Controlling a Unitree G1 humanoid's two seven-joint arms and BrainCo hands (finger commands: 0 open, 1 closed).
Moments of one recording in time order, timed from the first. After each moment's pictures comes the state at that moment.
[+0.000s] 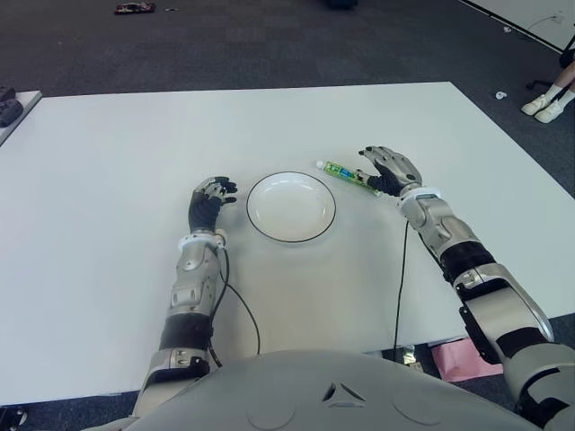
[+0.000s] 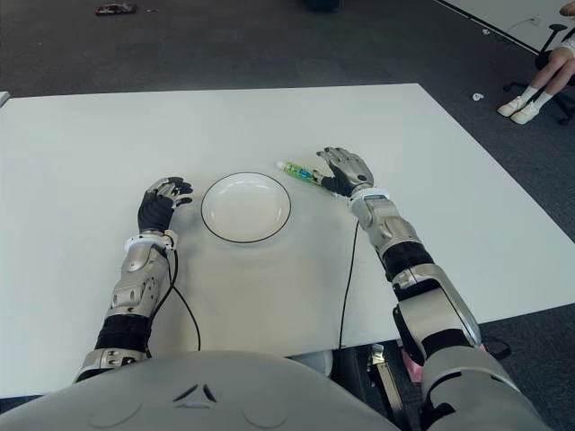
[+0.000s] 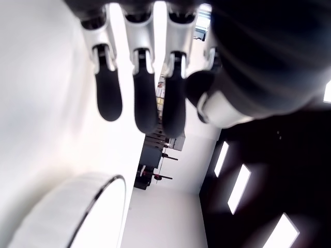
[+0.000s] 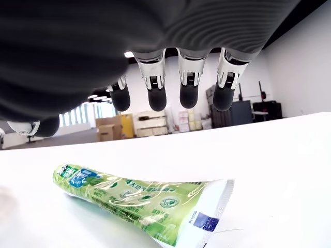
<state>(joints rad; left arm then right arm) 0.02 -0.07 0.13 0.29 -0.20 -0.05 0.05 -0.54 -0.52 0.43 0.79 -0.81 -0.22 -0.17</state>
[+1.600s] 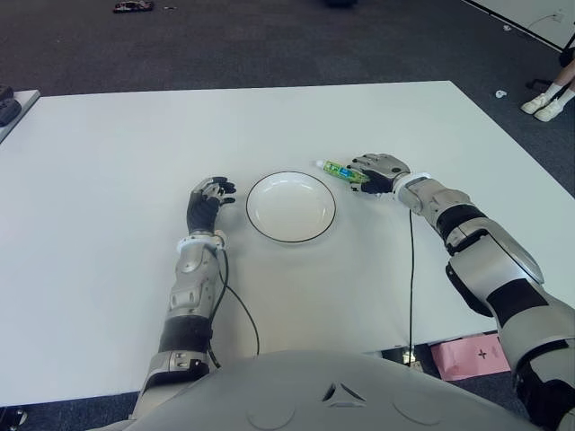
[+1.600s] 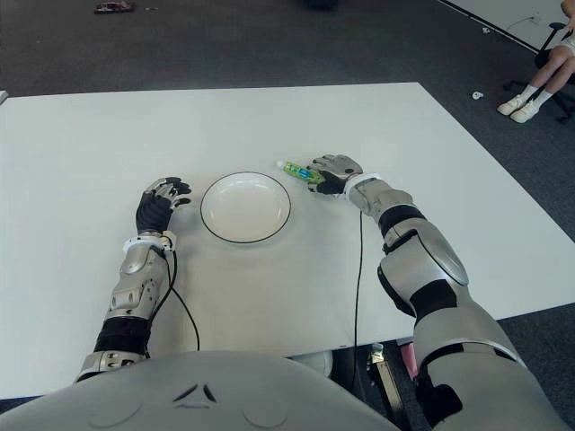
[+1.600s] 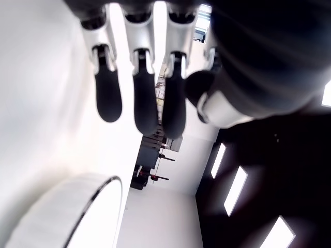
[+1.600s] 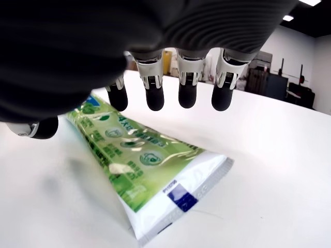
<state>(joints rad) 0.03 -0.07 0.13 0.28 -0.22 -0.06 0.05 -0.86 -0.46 0.75 1.29 -0.94 -0.41 -0.20</state>
